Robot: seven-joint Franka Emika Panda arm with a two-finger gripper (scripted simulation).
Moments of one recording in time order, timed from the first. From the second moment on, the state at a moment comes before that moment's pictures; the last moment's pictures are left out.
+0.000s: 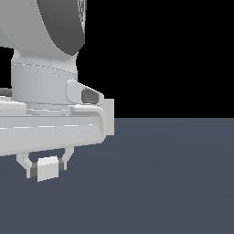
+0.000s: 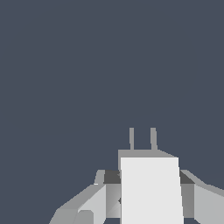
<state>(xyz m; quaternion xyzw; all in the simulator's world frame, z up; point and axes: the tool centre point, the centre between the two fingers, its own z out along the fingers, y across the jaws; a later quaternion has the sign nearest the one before) -0.096 0.120 0.012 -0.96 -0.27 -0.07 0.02</state>
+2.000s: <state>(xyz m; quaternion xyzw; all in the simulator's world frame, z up) -0.058 0.052 0.100 -1.00 -0.04 -0.08 0.00</state>
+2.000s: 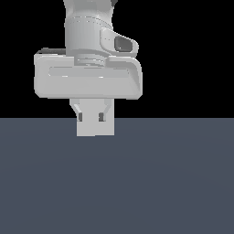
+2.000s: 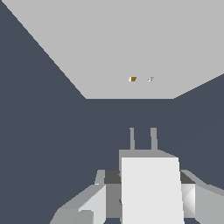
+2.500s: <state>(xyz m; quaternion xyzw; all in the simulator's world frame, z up) -0.044 0.053 0.100 -1.00 -0.04 -0.08 0.00</state>
